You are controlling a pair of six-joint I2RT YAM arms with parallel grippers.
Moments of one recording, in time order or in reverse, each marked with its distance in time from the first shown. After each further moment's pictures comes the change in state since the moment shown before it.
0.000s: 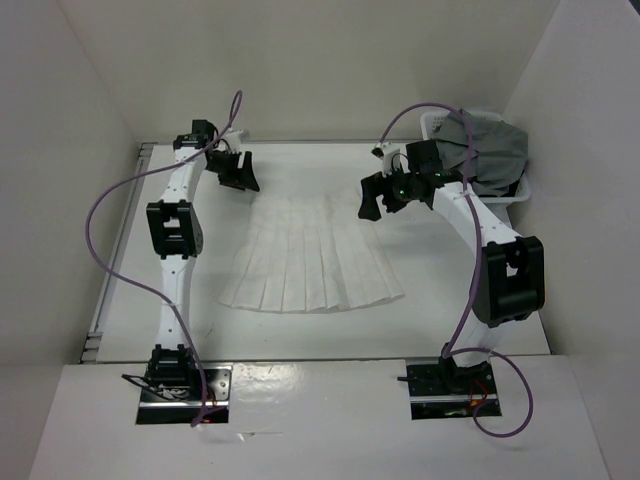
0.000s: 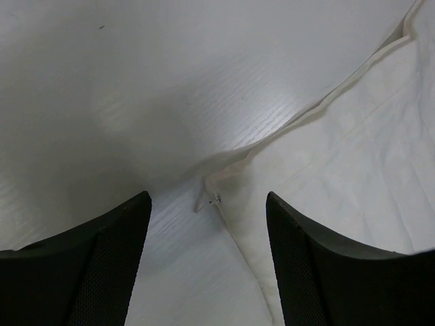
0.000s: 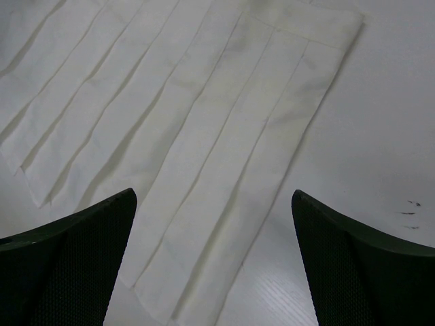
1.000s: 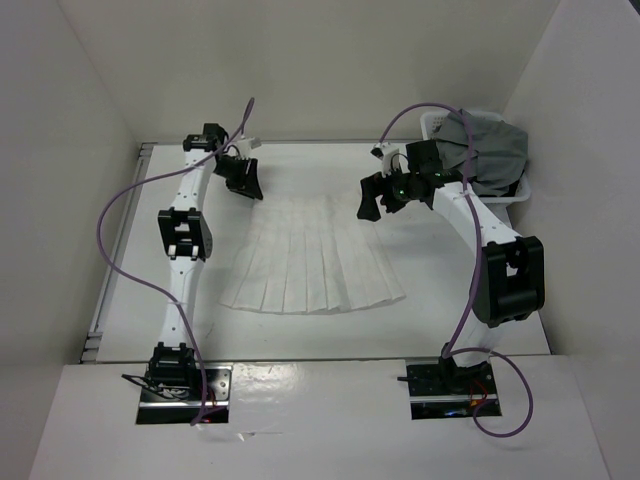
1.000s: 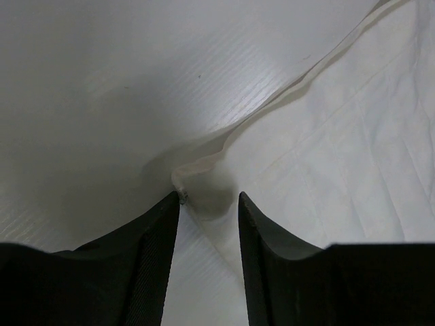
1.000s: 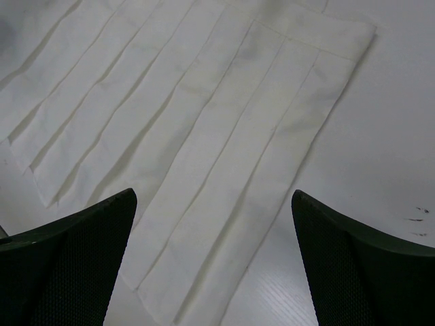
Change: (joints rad) left arm -0.040 0.171 0.323 -0.261 0.005 0.057; right arm 0.000 0.000 0.000 0.000 -0.027 -0.004
